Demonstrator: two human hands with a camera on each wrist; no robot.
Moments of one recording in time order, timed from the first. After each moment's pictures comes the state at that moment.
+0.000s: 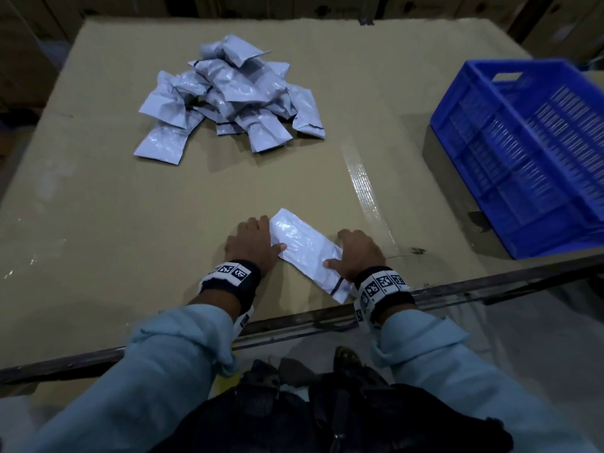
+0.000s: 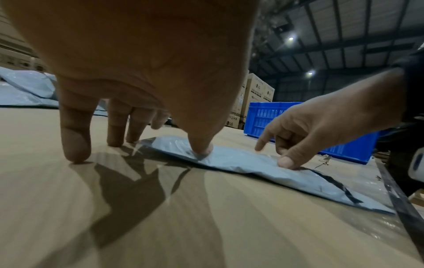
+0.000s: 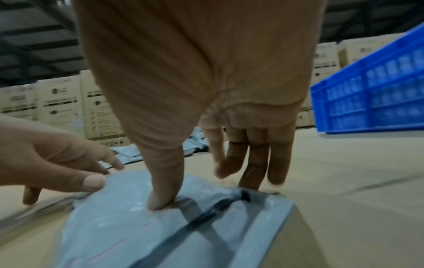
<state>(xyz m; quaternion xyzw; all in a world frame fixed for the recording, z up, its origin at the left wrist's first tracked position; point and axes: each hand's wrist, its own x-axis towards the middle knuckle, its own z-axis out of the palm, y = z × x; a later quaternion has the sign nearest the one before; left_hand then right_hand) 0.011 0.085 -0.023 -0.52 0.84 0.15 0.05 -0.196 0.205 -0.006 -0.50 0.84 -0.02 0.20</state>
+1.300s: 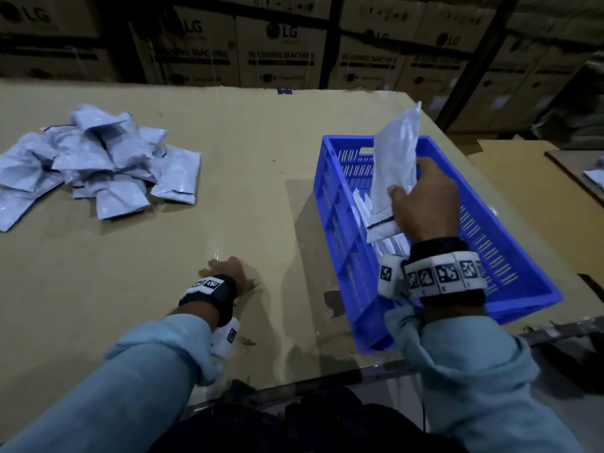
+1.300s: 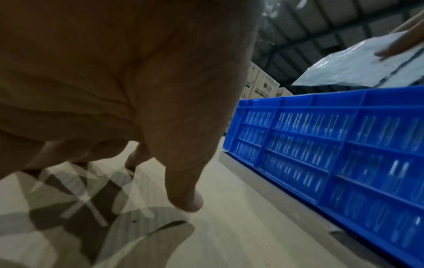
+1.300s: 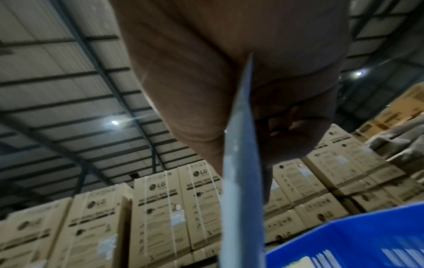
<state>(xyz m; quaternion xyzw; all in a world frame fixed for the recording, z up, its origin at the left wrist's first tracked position) -0.359 0.087 -0.026 -0.63 0.72 0.22 0.17 -0.638 0.247 0.206 -0.40 0.85 -0.34 -0.03</state>
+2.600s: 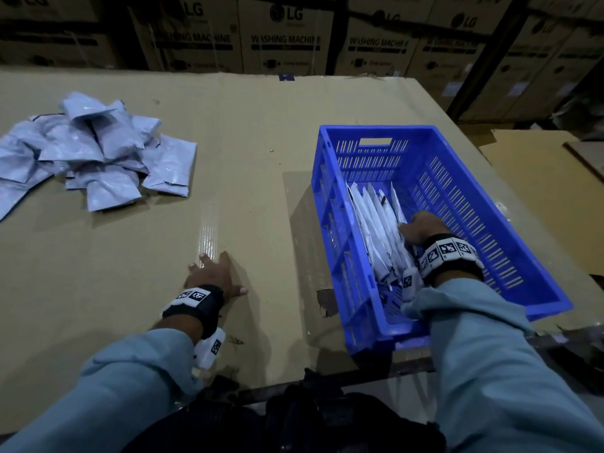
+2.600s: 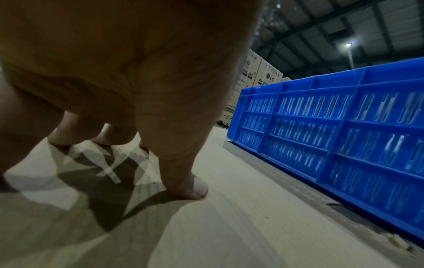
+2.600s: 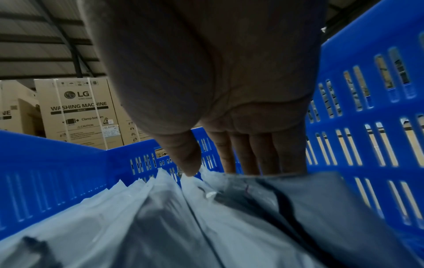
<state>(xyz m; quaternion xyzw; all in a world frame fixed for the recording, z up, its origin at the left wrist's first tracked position) -0.344 0.106 -0.034 -0.63 0.74 0.18 0.17 -0.772 0.214 0.084 -0.36 0.91 -0.03 0.19</state>
